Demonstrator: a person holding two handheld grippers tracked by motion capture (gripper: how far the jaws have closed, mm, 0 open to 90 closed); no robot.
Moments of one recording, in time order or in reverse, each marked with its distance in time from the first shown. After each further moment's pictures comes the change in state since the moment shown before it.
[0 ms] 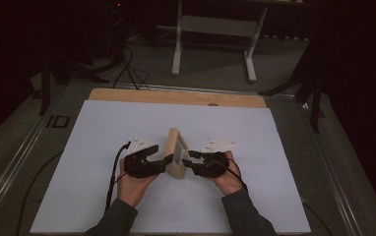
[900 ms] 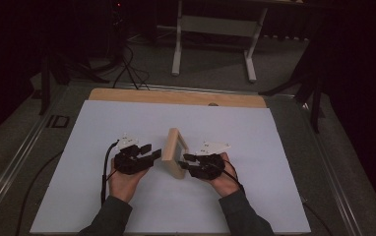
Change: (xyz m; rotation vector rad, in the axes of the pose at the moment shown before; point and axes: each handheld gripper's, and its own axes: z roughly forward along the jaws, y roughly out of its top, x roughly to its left) left arm 0.031 -0.004 -0.010 -0.010 0.028 -0.063; right arm 0.008 0.000 0.009 0.017 0.021 -0.030
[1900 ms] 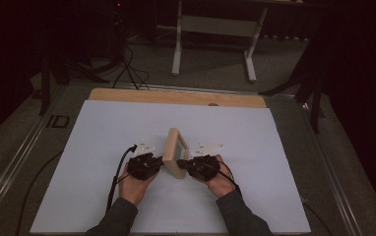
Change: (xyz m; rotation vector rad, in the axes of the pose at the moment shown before) left arm -0.015 -0.017 0.031 0.127 -0.049 0.108; right arm 0.004 -0.005 0.016 0.031 0.030 0.024
